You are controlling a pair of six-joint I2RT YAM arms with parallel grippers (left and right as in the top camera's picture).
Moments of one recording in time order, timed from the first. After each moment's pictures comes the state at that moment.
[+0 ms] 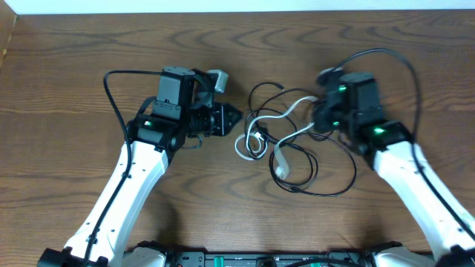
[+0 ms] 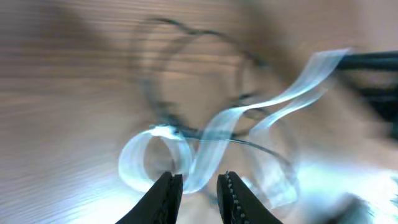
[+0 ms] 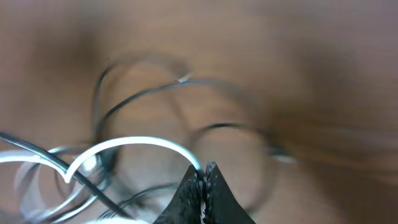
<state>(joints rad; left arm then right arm) -0.28 1.37 1.08 -0.60 0.46 -0.29 0.24 1.36 0.96 -0.36 -0.08 0.08</state>
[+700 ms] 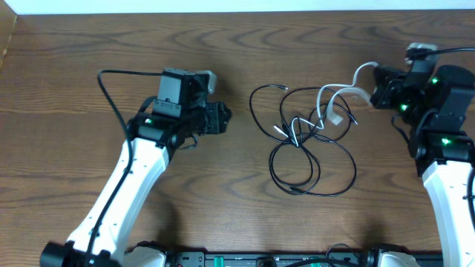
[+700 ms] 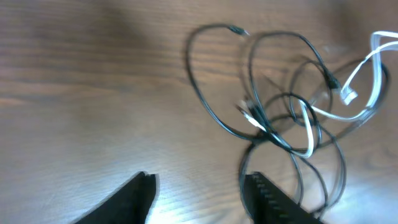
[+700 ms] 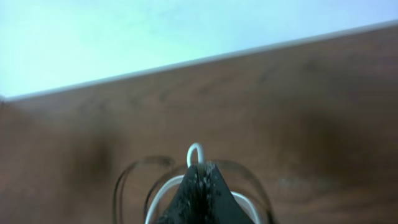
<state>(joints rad) -0.28 1.40 1.08 -0.62 0.35 -0.28 -0.11 1.23 0.96 -0.22 -0.38 0.22</state>
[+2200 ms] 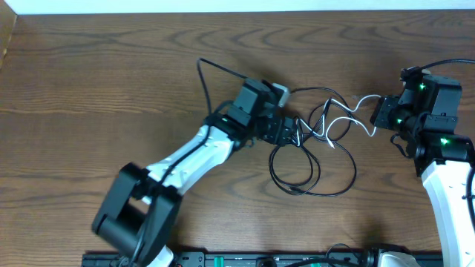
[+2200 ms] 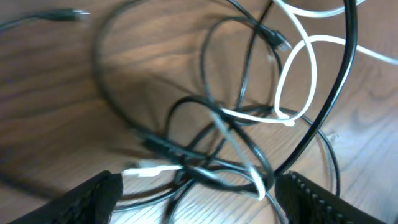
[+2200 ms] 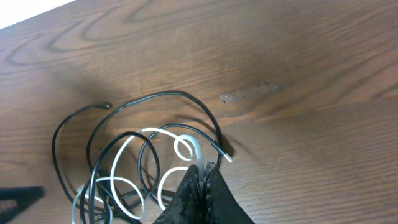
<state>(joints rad) -0.61 1.77 1.08 -0.16 0.37 -0.25 -0.10 1.23 0.96 -0.51 -0.16 0.22</state>
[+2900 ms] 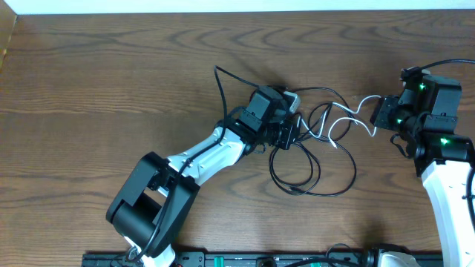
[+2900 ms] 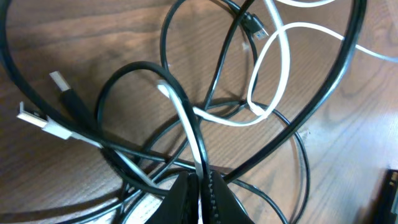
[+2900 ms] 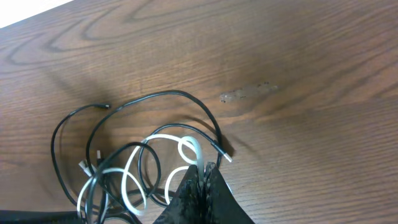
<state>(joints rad) -0.65 1.84 1.08 -0.08 0.45 -0.36 -0.10 1.23 0.96 -0.51 -0.16 0.22</state>
